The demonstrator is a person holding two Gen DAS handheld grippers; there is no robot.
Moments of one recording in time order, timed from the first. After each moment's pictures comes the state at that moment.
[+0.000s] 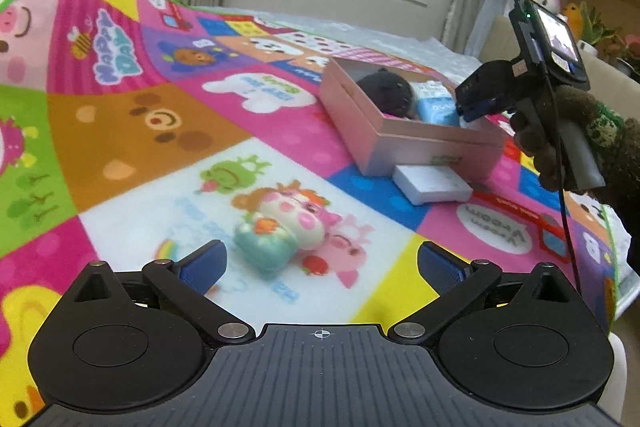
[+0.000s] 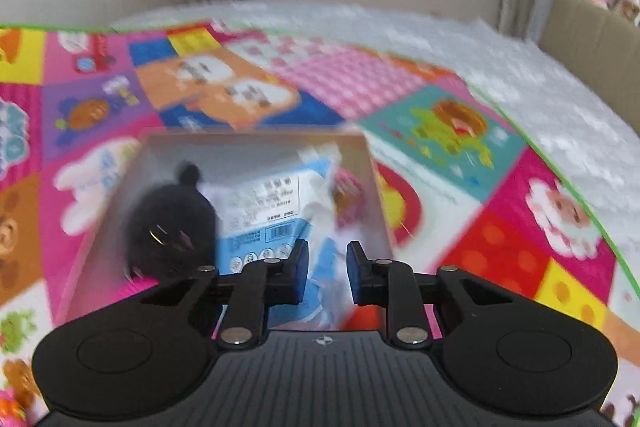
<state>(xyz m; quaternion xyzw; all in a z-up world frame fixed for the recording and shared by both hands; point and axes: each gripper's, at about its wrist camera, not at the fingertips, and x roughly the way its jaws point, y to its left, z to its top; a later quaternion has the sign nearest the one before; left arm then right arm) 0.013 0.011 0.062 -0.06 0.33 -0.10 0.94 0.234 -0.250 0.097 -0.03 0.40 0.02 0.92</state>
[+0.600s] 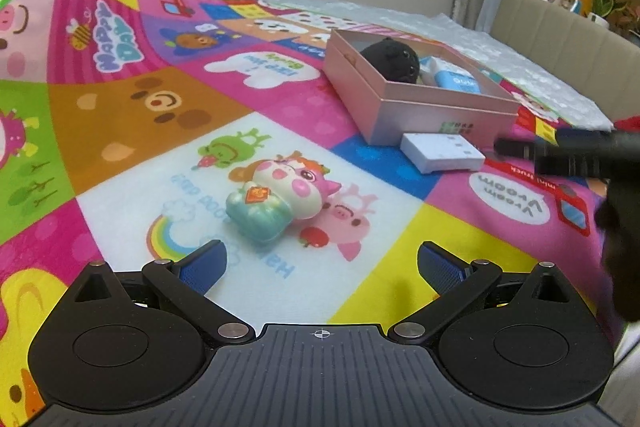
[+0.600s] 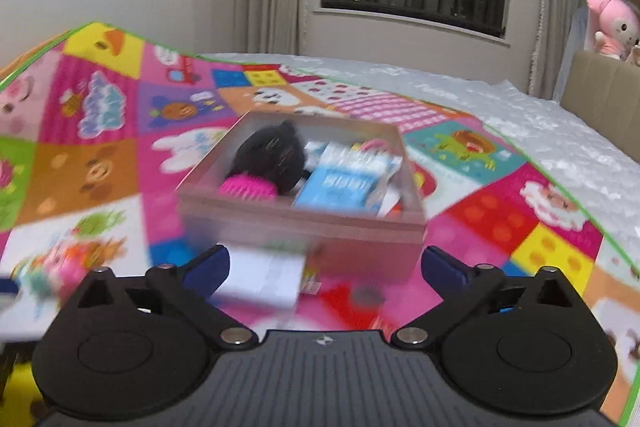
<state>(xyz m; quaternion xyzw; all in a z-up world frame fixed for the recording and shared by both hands) 0.013 -0.004 0.048 -0.03 0.35 -0.08 0.93 0.056 -0.237 0.083 -0.06 0.27 0.09 0.96</state>
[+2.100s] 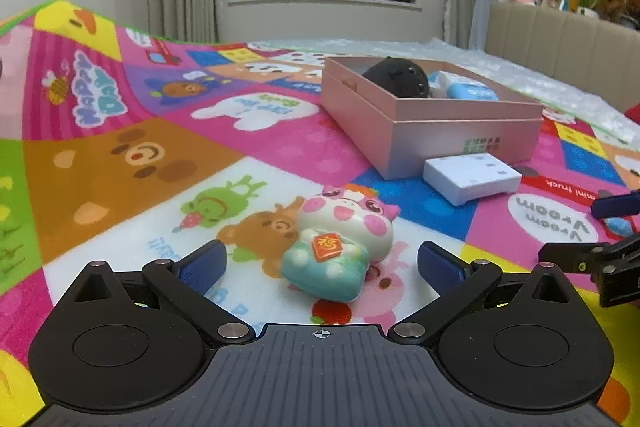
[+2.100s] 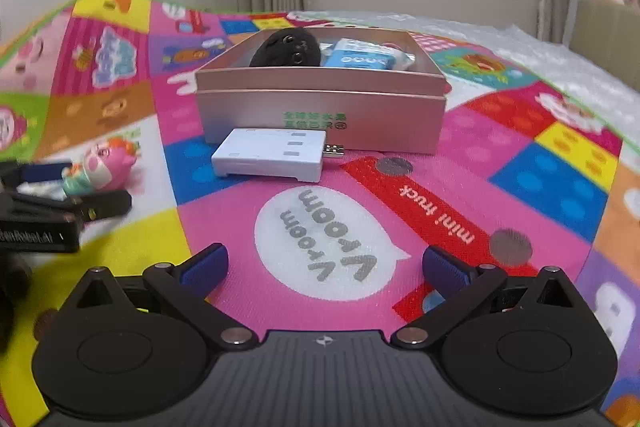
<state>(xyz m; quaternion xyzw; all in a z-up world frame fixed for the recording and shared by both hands) 0.054 -0.012 0.016 0.02 0.28 -0.08 0.96 0.037 -0.241 0.038 -0.04 0.33 0.10 0.94</state>
